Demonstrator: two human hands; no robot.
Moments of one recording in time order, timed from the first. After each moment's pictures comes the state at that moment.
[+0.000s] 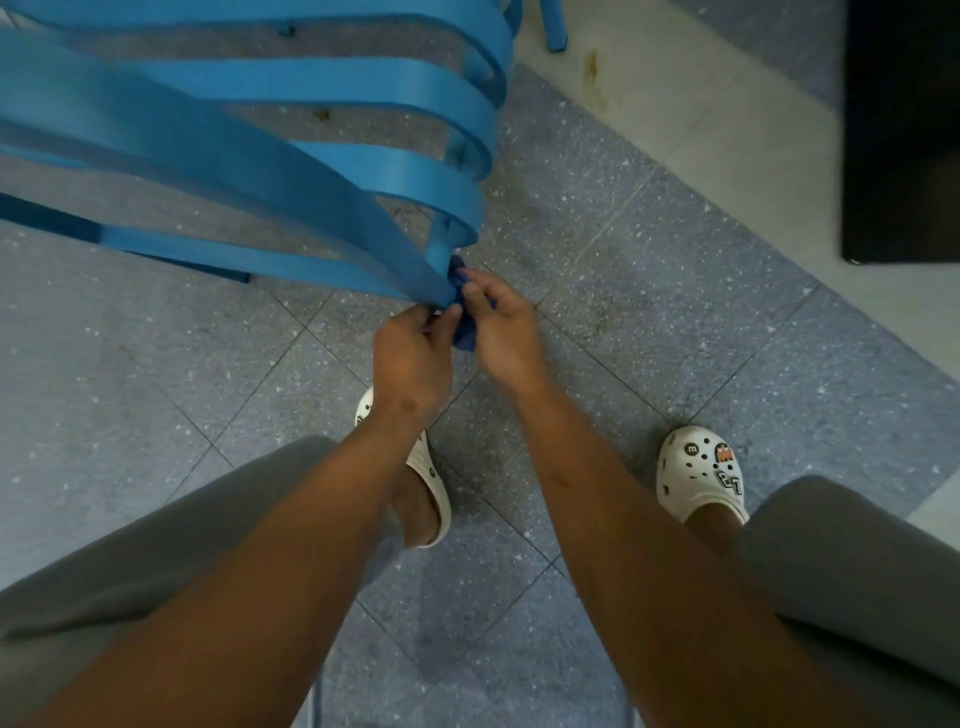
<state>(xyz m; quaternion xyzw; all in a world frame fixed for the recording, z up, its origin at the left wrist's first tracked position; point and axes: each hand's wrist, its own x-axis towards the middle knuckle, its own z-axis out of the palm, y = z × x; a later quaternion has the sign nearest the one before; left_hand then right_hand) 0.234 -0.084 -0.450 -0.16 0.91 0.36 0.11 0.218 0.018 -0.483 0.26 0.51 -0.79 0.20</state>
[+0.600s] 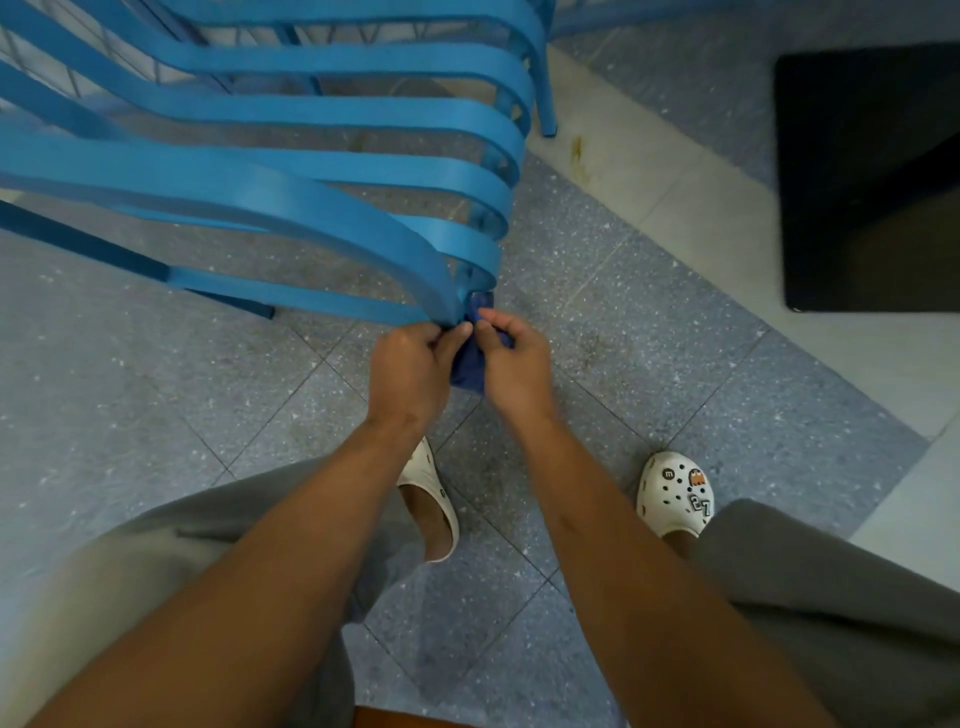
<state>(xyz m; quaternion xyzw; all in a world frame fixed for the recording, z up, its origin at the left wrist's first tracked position) 0.232 -0.097 -0.371 -0.06 0.94 0.33 0.07 0.239 0.018 -0.401 0.28 0.61 -0.73 0.10</state>
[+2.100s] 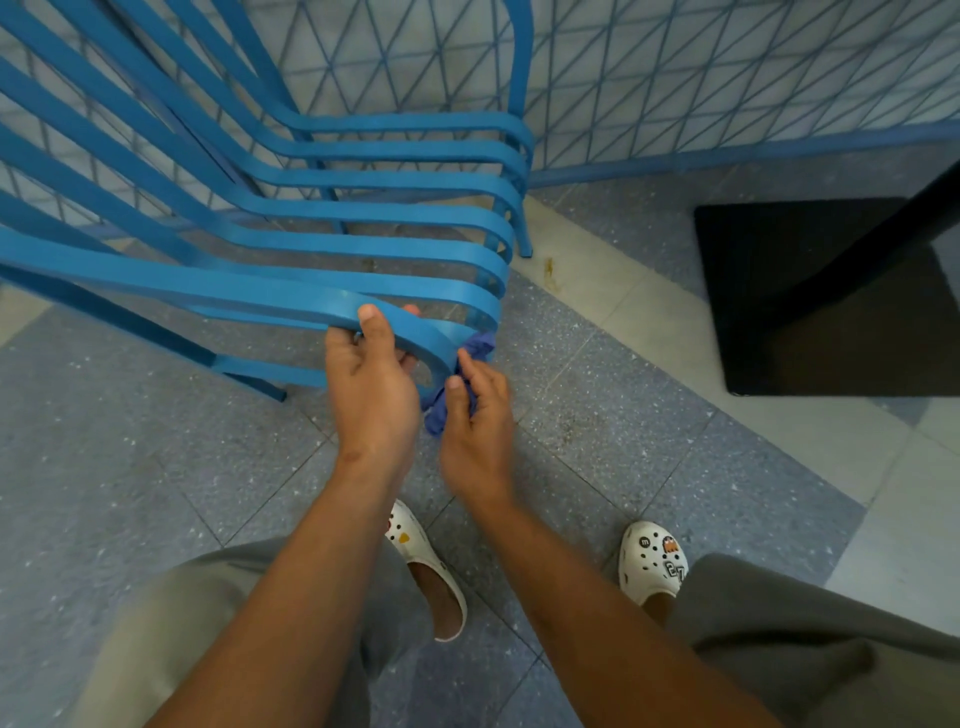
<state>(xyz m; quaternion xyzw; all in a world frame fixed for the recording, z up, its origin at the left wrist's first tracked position) 0.233 -0.065 -0.199 -0.22 0.62 0.75 -0.11 0.265 -0.009 -0.288 0.16 0.71 -0.68 -0.07</state>
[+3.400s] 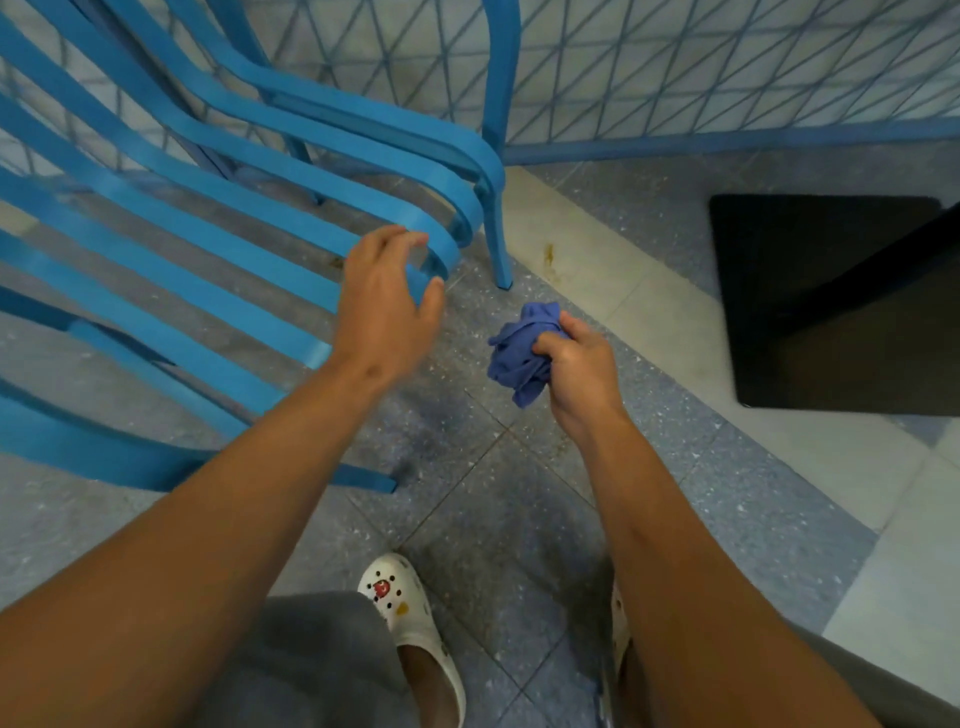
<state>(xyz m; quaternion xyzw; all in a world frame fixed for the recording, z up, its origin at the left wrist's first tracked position) 0.119 -0.092 -0.289 0.04 0.95 0.30 -0.06 0.162 0.098 -0.352 0.28 0.64 -0.71 0.08</state>
